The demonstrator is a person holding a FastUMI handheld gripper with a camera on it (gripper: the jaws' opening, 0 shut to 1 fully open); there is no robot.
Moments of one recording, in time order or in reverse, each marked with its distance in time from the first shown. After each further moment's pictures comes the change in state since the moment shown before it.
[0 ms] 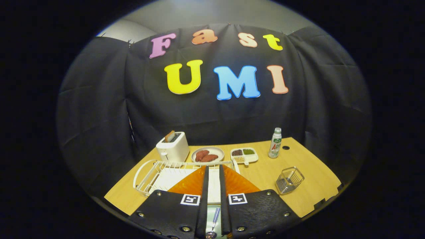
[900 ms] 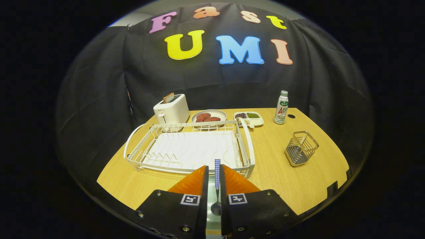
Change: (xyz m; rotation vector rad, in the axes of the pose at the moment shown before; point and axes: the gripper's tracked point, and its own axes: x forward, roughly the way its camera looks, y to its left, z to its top) arm 0.006 0.013 -0.161 0.000 0.320 0.007
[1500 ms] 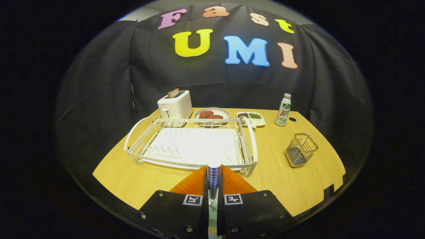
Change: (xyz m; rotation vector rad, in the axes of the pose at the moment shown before) arm -0.005 0.009 -0.016 -0.063 0.012 -0.001
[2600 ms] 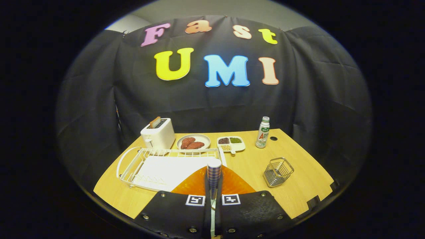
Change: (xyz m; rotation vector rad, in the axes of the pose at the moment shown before) arm -0.023 -0.033 0.084 0.015 -0.155 -0.097
